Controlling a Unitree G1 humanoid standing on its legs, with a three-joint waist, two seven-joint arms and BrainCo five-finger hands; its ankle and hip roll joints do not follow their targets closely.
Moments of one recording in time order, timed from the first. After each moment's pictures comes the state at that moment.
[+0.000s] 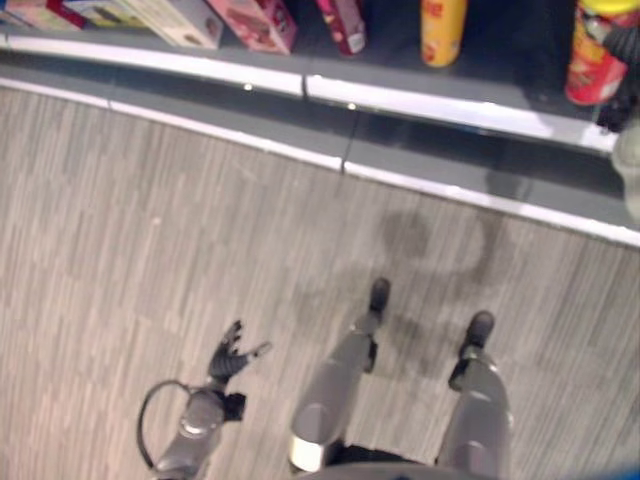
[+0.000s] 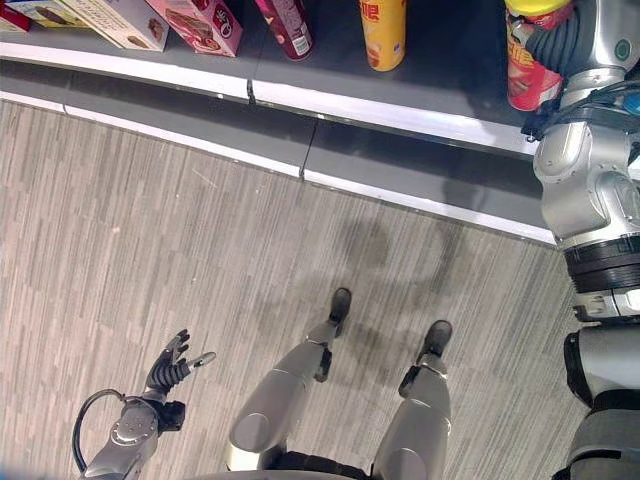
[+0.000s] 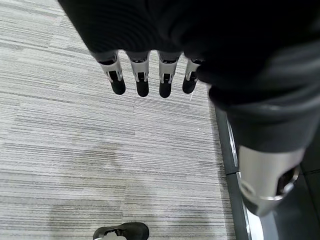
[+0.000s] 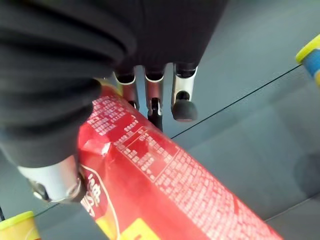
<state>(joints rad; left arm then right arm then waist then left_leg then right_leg) 0.18 0.39 -0.16 0.43 -0.22 -0.14 0.14 -0.97 -0.95 0.26 0.37 -0.47 0.10 -0.54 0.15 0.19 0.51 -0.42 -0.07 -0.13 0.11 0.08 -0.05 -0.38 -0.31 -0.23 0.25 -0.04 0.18</state>
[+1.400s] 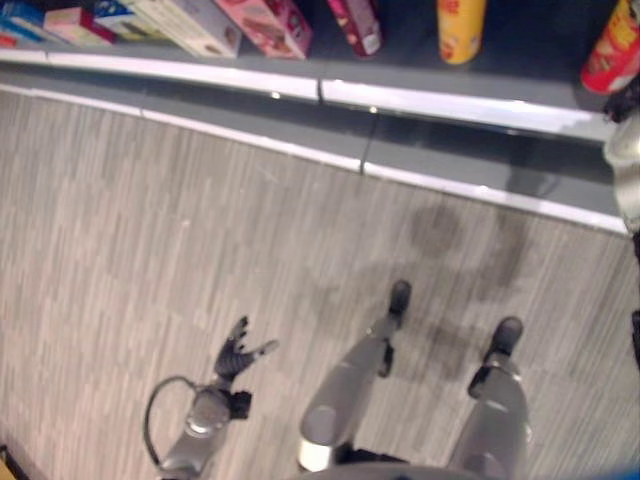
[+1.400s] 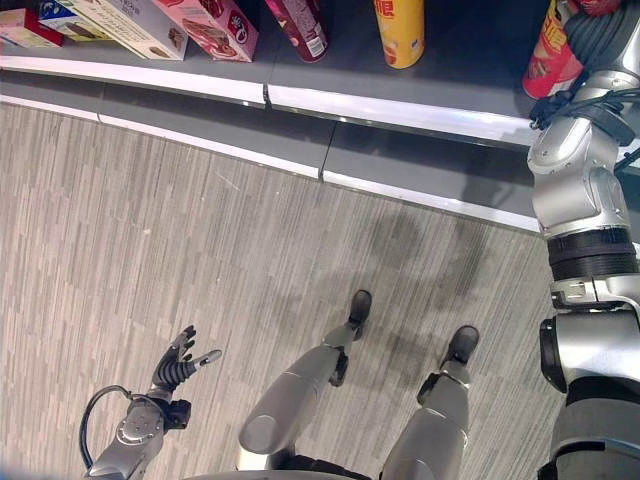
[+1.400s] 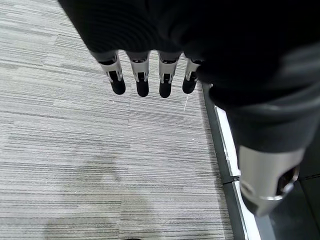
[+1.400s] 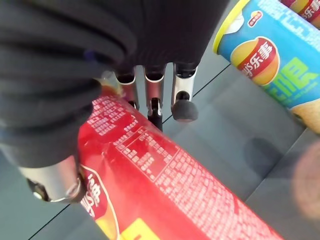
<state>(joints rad) 0.18 0.40 -0.20 0.40 -0.22 -0.16 0.16 -1.03 -0.86 0.18 0.50 -0.39 0.14 -0.72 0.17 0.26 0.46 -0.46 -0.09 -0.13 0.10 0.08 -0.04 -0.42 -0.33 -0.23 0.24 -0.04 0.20</state>
